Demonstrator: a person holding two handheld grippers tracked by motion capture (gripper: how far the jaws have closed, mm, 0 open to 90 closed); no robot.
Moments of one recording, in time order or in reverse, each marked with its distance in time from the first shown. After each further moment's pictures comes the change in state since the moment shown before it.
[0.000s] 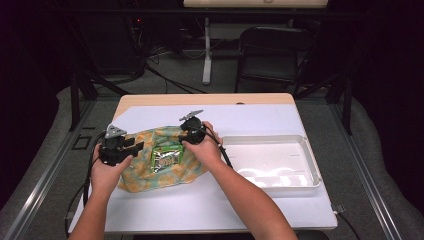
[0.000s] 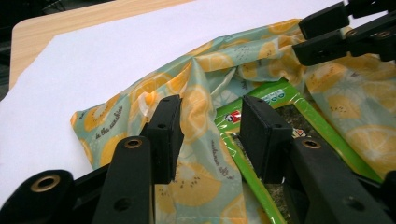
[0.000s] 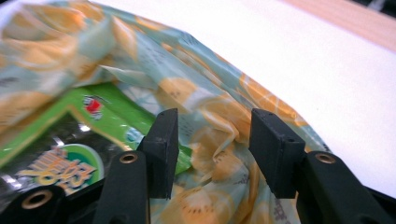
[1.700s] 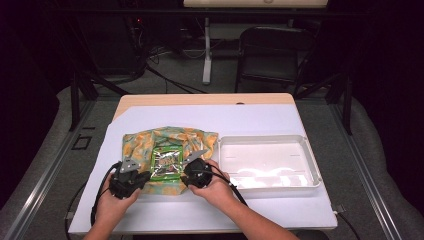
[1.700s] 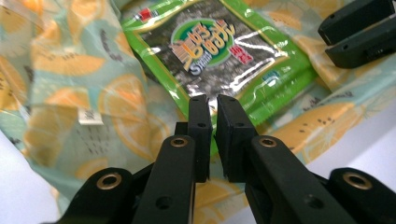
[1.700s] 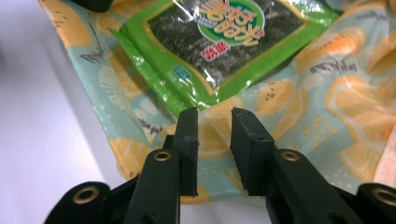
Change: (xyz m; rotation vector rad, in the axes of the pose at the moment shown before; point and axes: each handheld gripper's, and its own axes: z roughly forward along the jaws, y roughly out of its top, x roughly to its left) left arm -0.054 -0.067 -0.008 0.137 -0.090 0.138; right arm 0.061 -0.090 -0.058 0.085 0.202 -0.150
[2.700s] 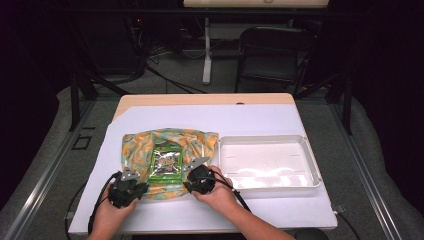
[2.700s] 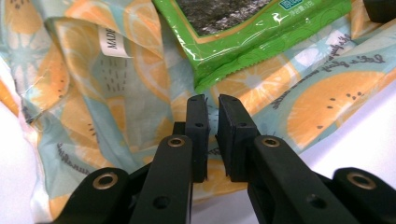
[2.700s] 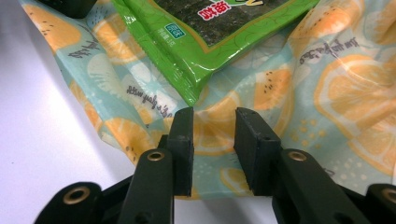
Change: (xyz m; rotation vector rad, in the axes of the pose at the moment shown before) left arm 0.003 -0.027 0.008 0.105 0.003 -0.038; right arm 0.001 -0.022 0.007 0.009 -0.008 -0.003
